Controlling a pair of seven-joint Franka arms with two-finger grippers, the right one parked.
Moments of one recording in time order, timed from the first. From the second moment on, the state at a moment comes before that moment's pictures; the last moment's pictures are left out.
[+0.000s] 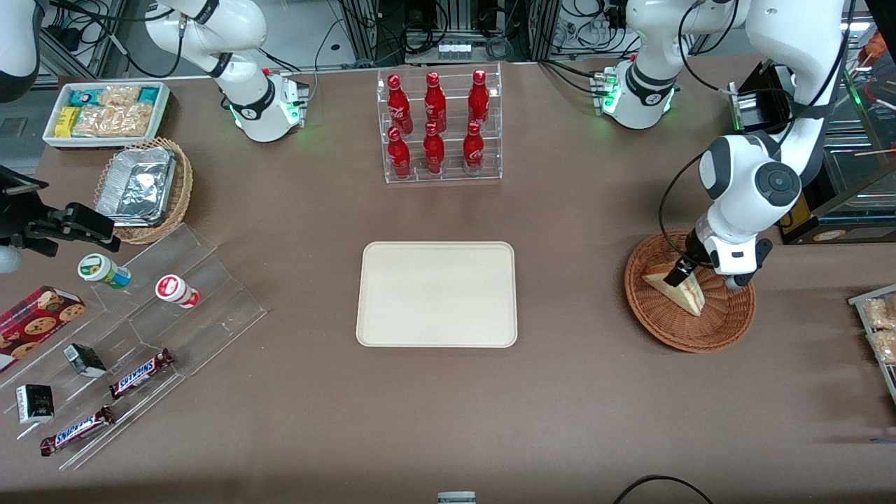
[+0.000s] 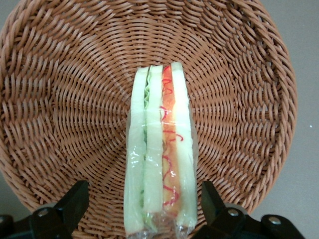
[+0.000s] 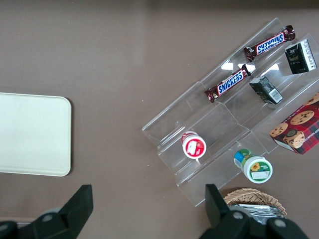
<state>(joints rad) -0.01 0.16 -0.02 -2.39 -0.02 2.59 -0.84</state>
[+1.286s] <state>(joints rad) -0.03 -0.03 -0.30 -1.96 0.08 1.91 -0.85</state>
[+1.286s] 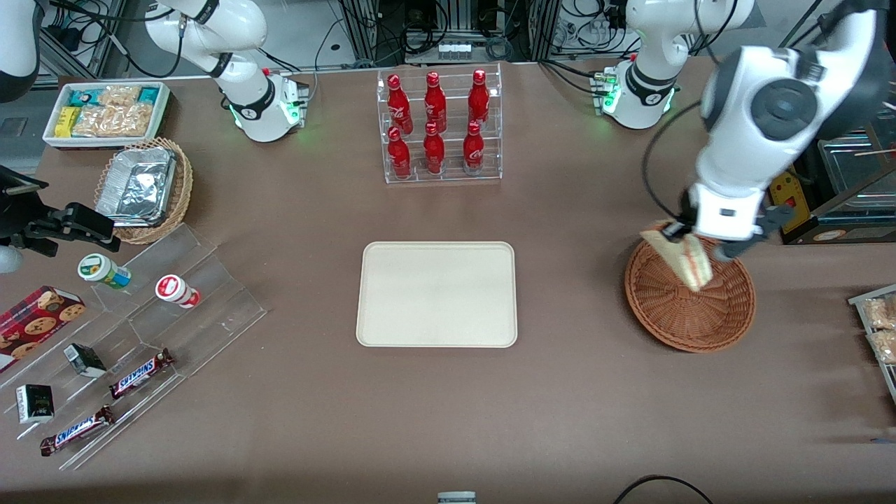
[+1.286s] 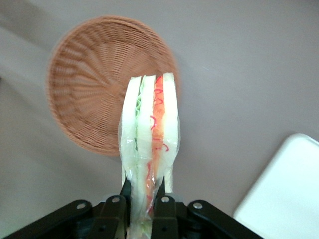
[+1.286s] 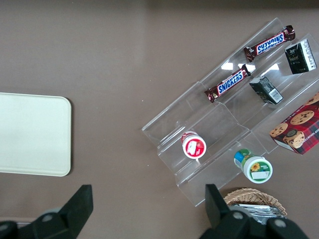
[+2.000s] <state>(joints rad) -0.08 0.29 -0.59 -1.81 0.09 2.12 -0.76</state>
